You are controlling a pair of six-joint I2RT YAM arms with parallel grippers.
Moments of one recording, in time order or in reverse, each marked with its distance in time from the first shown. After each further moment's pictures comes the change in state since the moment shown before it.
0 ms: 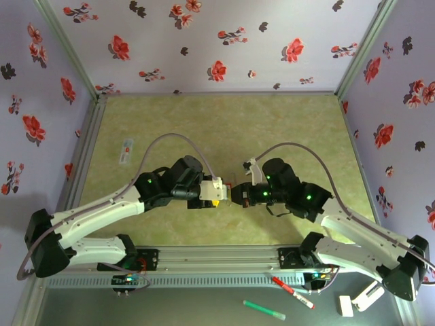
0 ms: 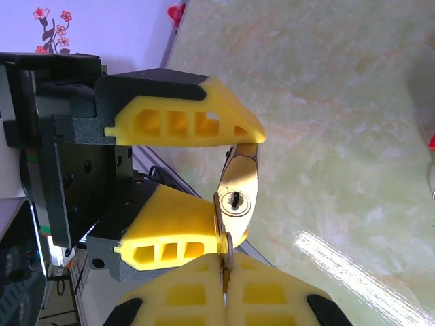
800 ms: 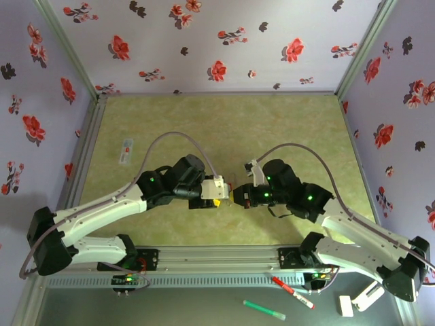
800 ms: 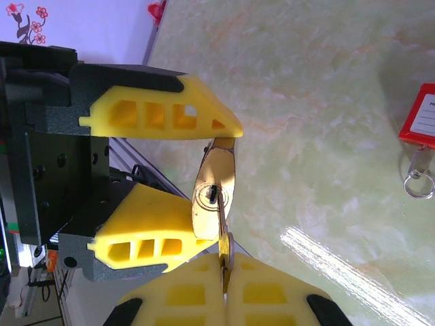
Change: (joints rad) left arm 0.000 0.024 0.020 -0.017 0.015 -0.039; right arm 0.000 -0.007 0.000 -0.047 0.025 -0.014
